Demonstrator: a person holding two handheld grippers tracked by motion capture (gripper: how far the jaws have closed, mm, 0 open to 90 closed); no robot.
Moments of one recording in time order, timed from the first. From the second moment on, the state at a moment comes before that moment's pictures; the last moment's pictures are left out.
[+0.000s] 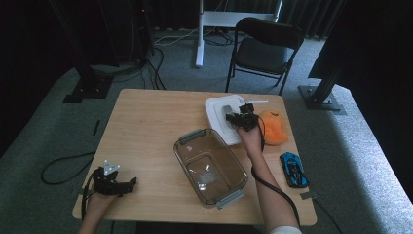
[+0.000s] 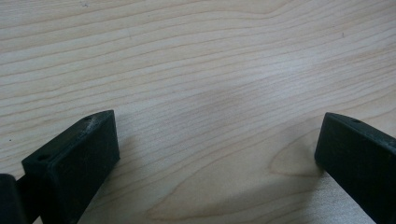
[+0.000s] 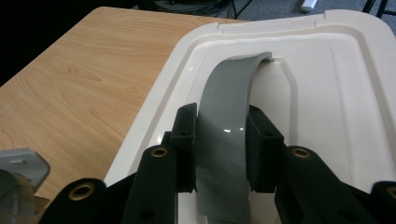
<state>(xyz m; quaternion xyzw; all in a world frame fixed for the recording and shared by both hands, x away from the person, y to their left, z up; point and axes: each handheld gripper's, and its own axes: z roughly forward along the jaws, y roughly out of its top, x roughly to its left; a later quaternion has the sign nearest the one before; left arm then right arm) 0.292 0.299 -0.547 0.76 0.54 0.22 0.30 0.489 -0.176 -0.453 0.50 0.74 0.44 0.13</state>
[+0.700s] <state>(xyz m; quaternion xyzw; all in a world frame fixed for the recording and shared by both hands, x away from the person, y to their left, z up) 0.292 0.299 -0.547 0.76 0.54 0.22 0.30 0.489 -0.169 -0.501 0.51 0.75 0.40 0.11</state>
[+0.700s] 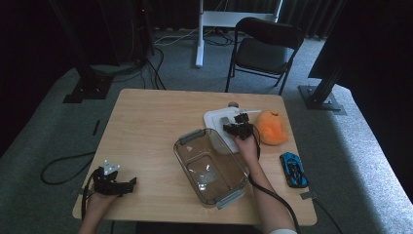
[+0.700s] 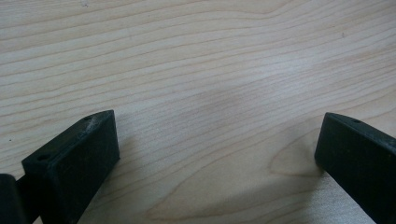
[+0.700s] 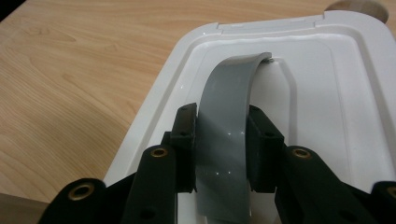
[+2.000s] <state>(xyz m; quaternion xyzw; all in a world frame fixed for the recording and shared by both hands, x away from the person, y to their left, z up) 0.291 0.299 -0.547 0.76 0.54 0.22 0.30 0.464 -0.181 -0.475 0.50 0.77 0.38 0.12</state>
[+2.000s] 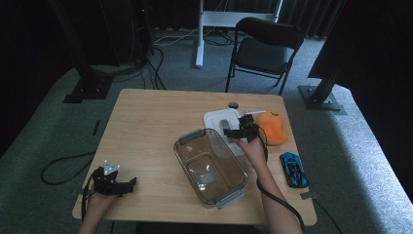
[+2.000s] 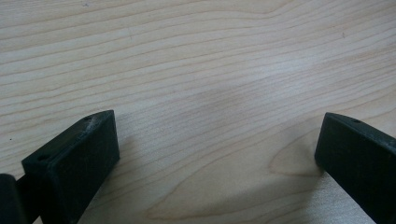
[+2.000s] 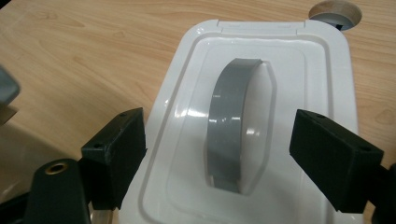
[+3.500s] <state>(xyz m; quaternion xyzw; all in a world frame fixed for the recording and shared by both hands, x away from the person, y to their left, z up) 0.291 0.299 -0.547 0.76 0.54 0.22 0.30 0.446 -0.319 -0.439 0.61 0.68 0.36 0.19</state>
